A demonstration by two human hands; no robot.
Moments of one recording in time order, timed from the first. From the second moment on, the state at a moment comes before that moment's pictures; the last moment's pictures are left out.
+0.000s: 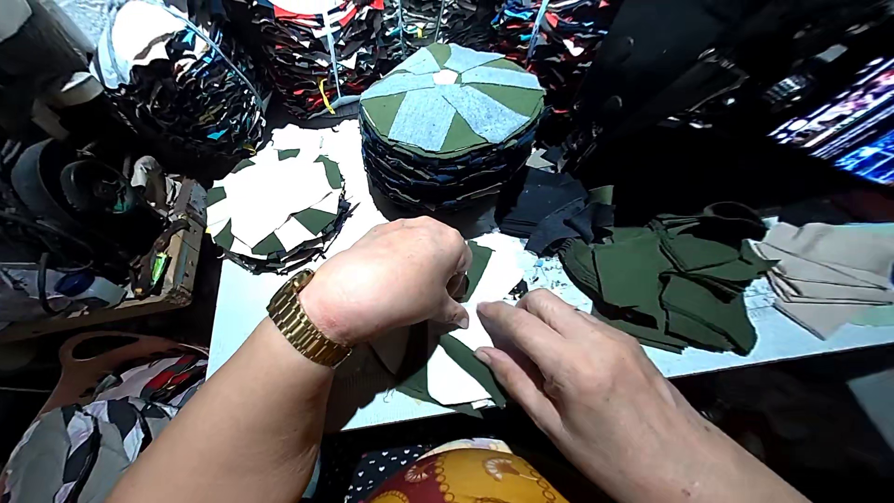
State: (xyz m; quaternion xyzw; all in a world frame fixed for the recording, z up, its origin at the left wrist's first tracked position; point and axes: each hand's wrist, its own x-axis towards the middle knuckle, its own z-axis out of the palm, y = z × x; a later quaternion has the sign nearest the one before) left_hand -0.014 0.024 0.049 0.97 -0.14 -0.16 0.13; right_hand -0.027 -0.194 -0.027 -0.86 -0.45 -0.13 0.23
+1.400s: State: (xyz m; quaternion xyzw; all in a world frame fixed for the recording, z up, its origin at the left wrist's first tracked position) left_hand -0.001 0.034 0.028 0.89 -0.20 -0.06 0.41; right_hand 0.035 -0.283 -0.011 -0.85 -0.38 -0.13 0.32
